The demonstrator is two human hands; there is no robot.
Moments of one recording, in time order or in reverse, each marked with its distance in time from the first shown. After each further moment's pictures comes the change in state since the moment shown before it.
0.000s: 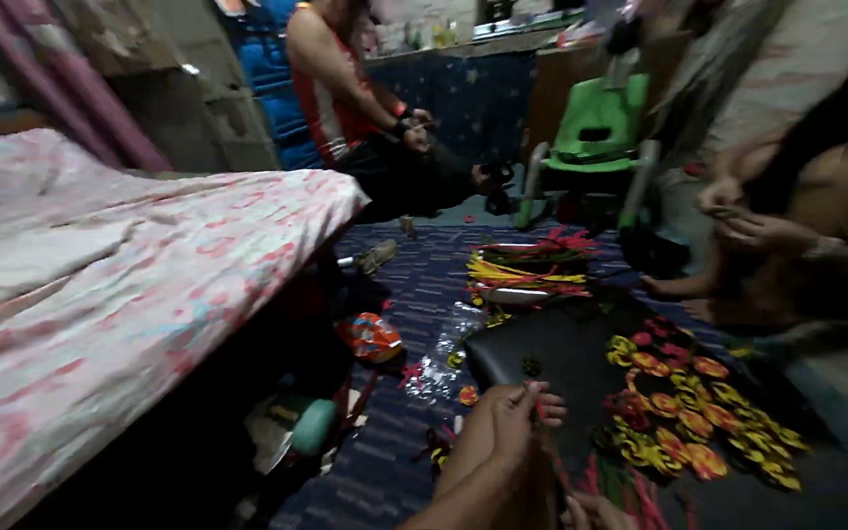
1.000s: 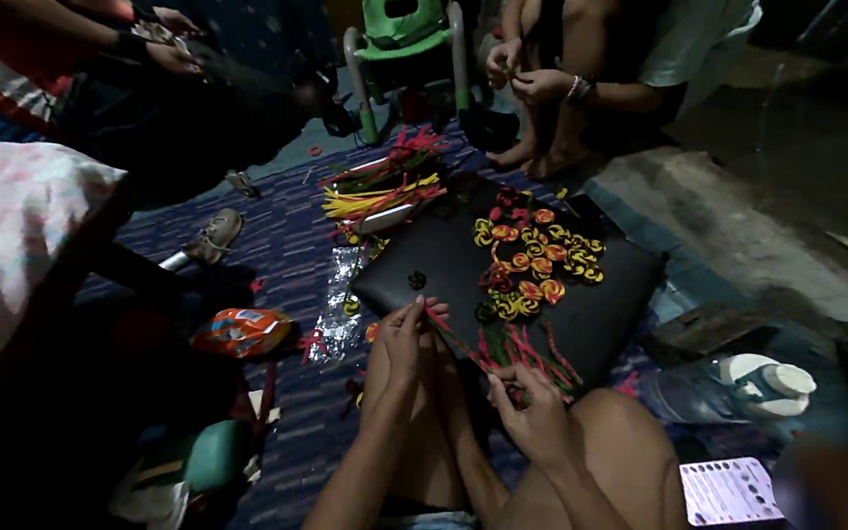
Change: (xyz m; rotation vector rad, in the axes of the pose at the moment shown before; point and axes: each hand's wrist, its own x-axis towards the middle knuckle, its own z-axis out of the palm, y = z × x) left_hand 0.019 -0.008 0.010 0.237 -0.009 0.052; right_hand -0.006 0.009 -0.009 0.030 0.336 0.049
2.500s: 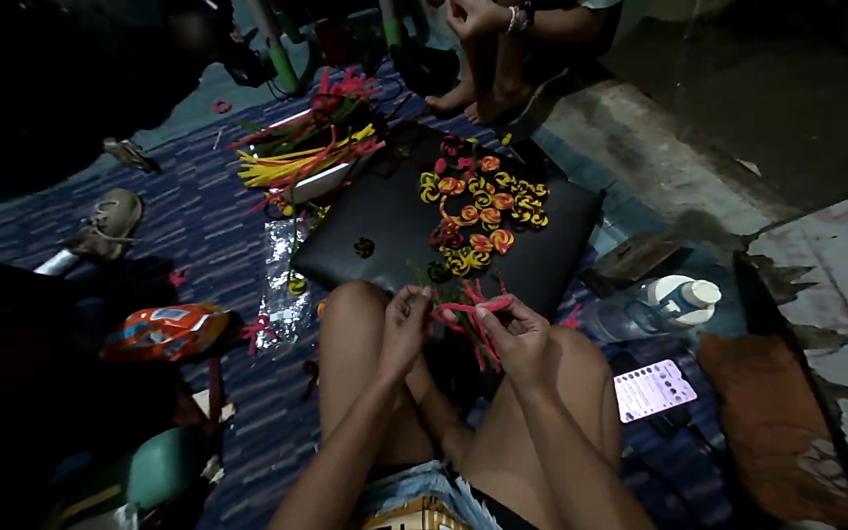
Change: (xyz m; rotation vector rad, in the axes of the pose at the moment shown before) left_hand -0.033 -0.023 0.027 0.127 -0.336 -0.193; right_hand 0.022 0.012 -0.016 0.598 0.249 0.228
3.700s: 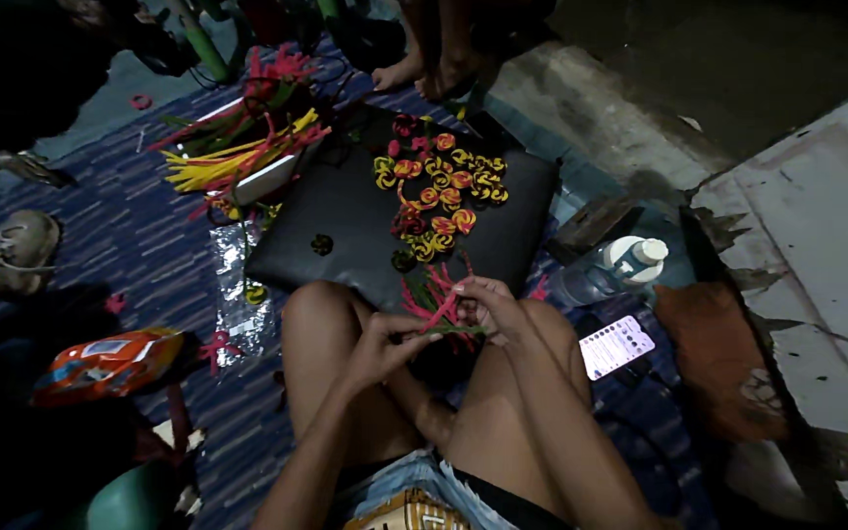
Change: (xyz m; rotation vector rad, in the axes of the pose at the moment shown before) left_hand 0.007 -0.030 -0.027 0.390 -0.608 0.532; right_hand 0.032 -0.014 -0.031 0.289 -0.151 0.811
